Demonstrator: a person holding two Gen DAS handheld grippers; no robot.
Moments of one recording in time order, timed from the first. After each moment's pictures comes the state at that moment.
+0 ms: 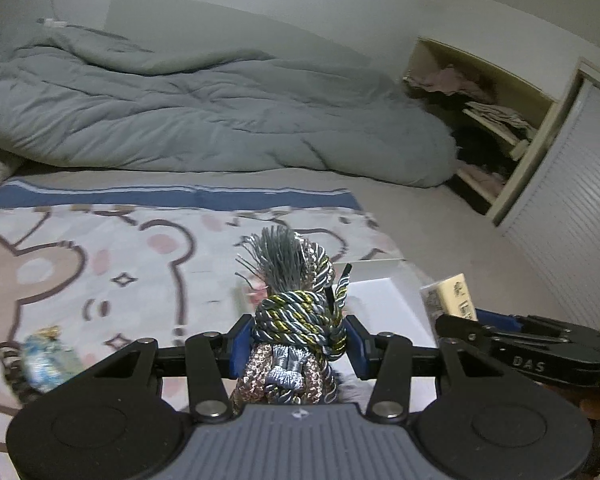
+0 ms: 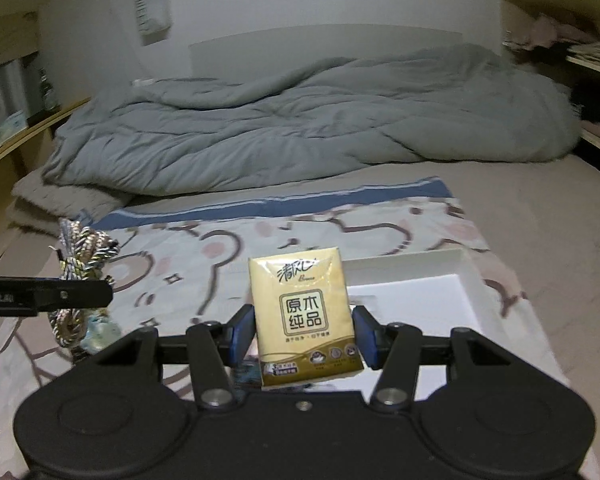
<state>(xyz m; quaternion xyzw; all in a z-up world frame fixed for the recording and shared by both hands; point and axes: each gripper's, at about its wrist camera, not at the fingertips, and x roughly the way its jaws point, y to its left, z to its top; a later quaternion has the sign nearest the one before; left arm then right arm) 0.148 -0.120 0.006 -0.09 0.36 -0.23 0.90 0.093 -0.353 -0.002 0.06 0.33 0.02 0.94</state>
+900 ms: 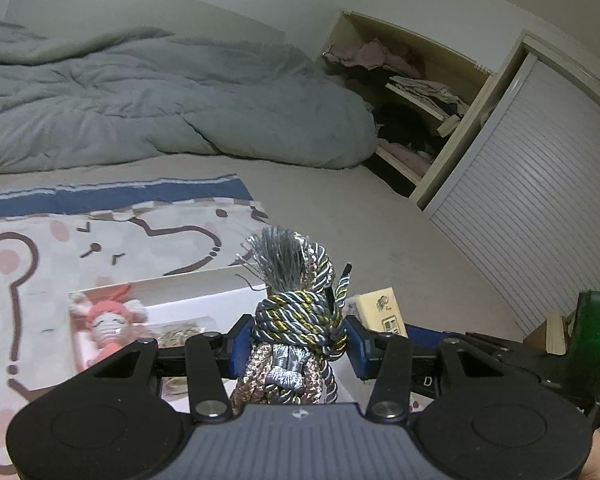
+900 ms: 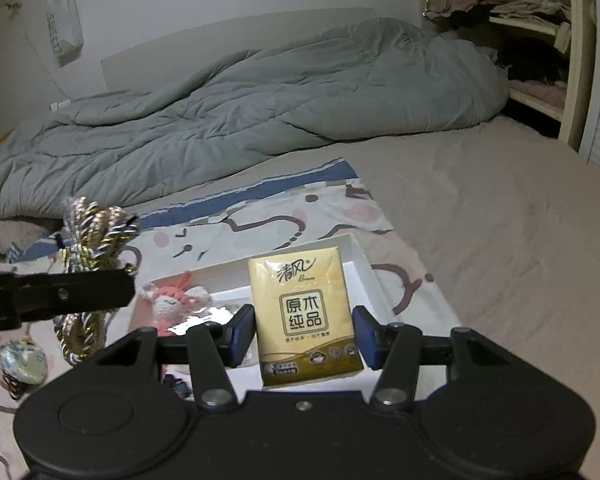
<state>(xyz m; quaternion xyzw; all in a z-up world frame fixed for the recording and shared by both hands) 0.193 -0.269 -0.006 -0.10 0.37 -0.34 0.86 0.110 -0.458 -0.022 0.09 0.34 -0.07 0.93</state>
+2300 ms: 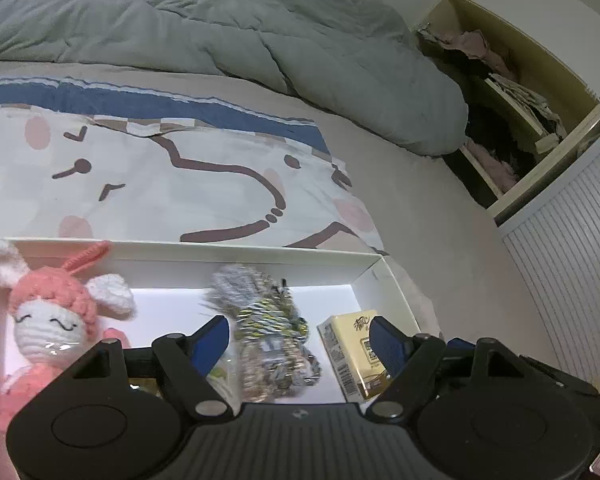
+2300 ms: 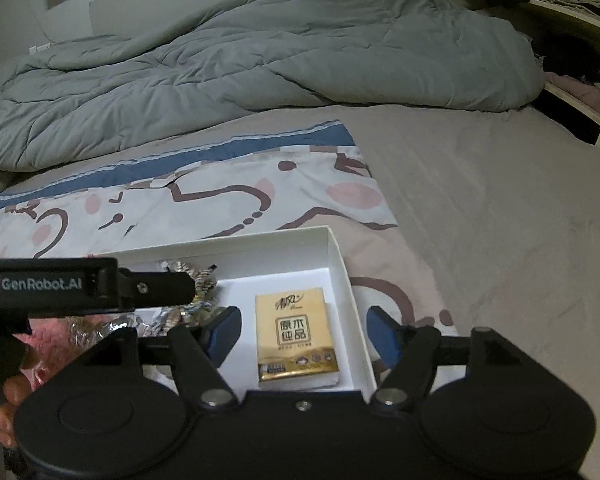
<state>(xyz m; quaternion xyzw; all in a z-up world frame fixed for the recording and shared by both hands) 0.311 -0.317 -0.139 -0.17 0.44 -0.26 0.84 0.222 -0.504 -0.111 0.04 0.39 -0.06 0.92</state>
